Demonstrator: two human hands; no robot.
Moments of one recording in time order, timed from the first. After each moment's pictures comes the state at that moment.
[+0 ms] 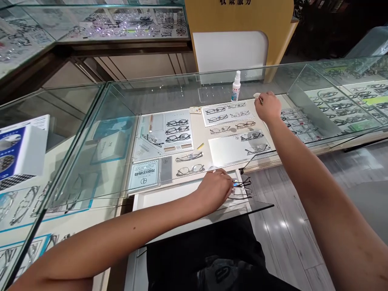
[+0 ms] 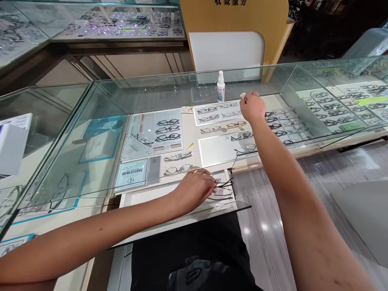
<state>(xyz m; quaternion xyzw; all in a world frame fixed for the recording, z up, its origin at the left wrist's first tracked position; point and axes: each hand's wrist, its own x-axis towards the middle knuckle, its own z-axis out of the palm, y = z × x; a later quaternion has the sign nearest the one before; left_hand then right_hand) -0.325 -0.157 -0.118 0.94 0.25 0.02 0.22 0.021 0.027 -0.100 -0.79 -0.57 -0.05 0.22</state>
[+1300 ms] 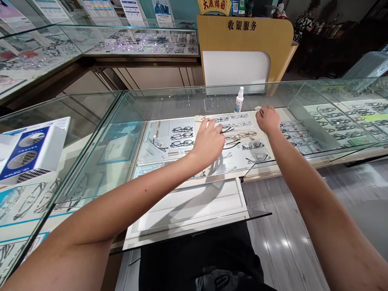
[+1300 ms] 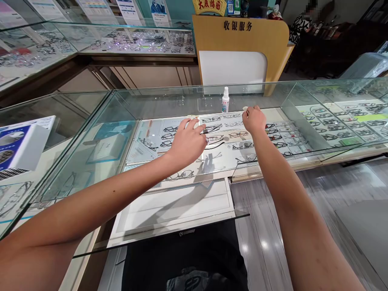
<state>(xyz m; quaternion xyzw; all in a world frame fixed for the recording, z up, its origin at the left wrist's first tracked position) -0.300 -0.044 -0.052 0.92 0.34 0.10 -0.16 0.016 0.022 -0.095 -0.80 -0.57 -0.06 0.19</state>
